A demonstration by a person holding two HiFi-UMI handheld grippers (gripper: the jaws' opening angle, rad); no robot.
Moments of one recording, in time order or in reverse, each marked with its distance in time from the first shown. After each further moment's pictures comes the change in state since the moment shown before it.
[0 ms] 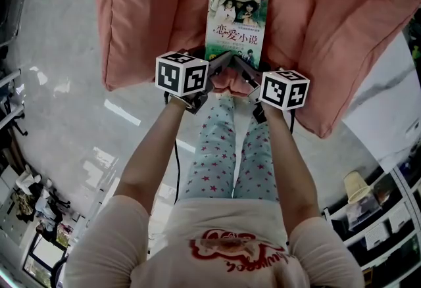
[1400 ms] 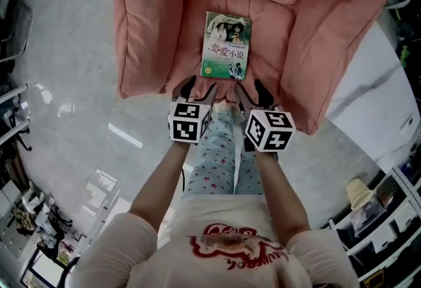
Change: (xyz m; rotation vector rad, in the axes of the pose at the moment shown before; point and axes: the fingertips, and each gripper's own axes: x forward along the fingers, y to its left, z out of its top) left arm -0.076 -0.027 -0.018 0.222 -0.065 0.442; right arm -0.096 0.045 0.015 -0.146 -0.177 -0.351
